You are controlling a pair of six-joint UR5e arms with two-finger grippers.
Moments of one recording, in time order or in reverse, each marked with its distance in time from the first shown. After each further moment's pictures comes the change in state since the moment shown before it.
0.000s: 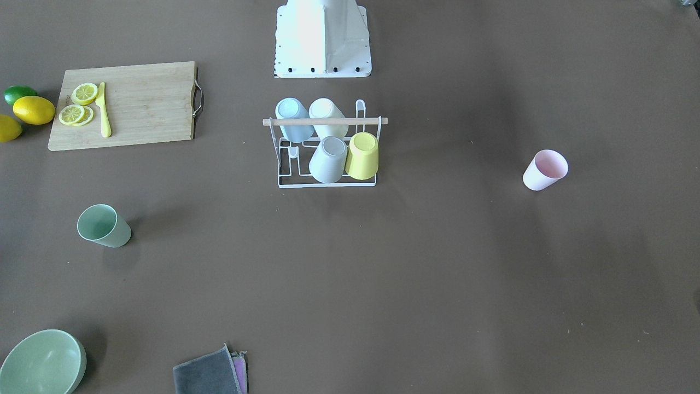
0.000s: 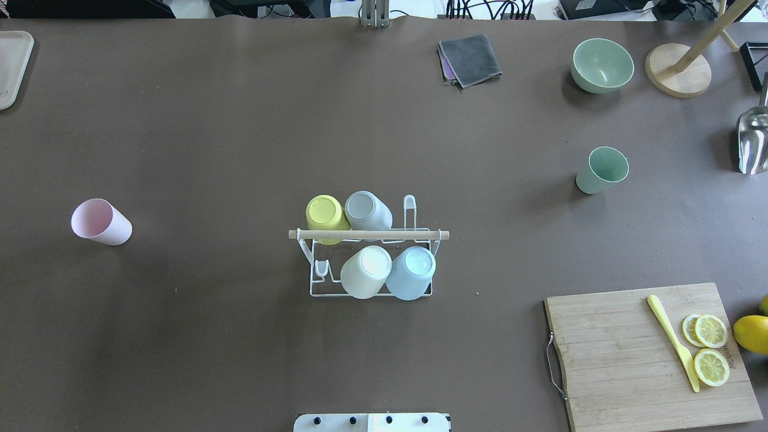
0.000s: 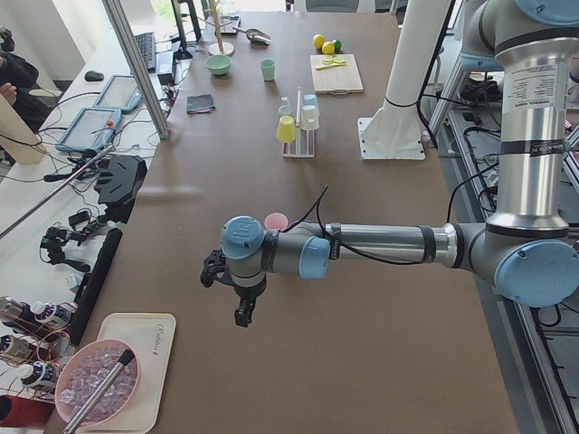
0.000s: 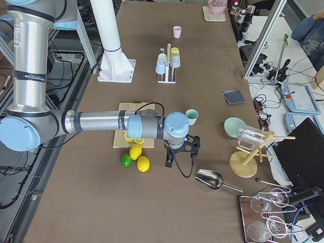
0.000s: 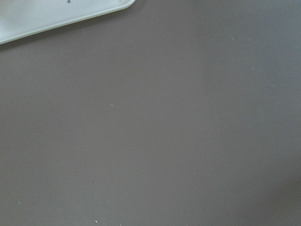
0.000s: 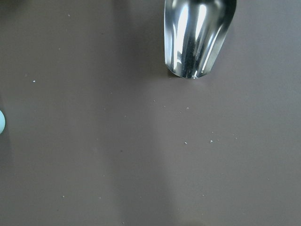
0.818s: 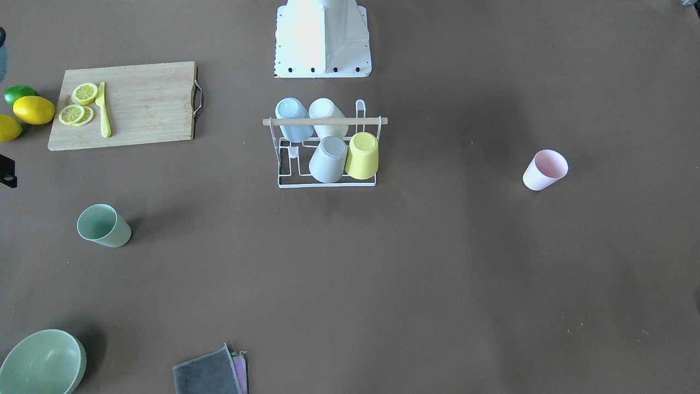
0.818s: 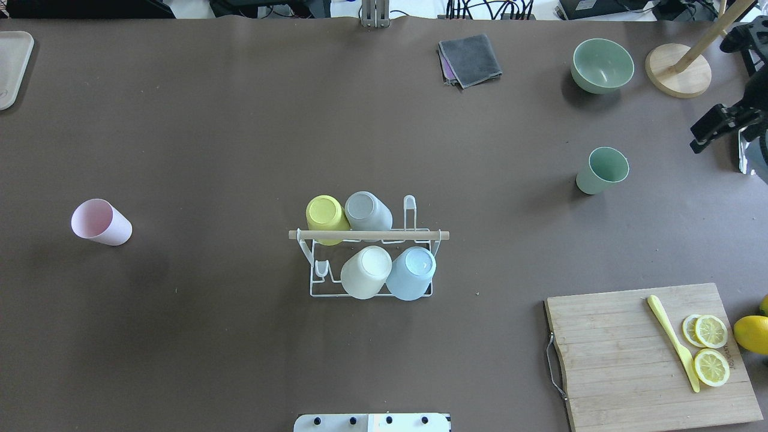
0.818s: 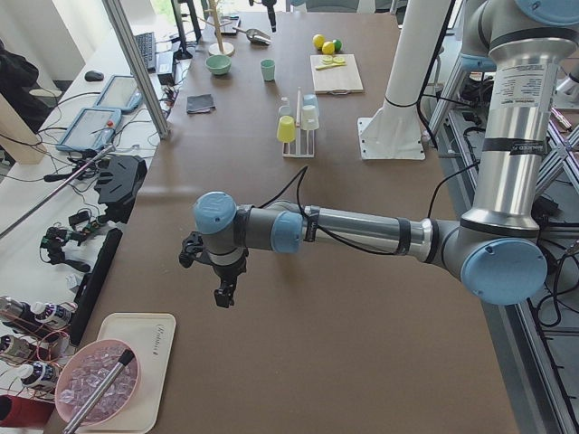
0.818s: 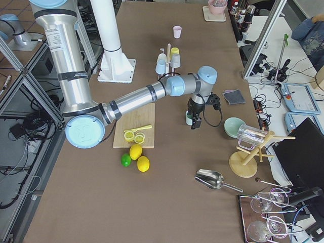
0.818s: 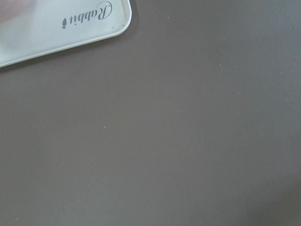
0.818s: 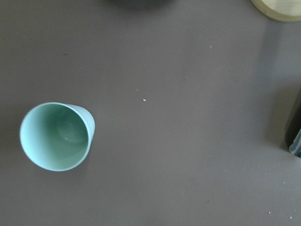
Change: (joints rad) left arm 0.010 -0.155 0.009 0.189 0.003 -0.001; right arm -0.313 0.326 0.033 -0.204 -0.225 -0.005
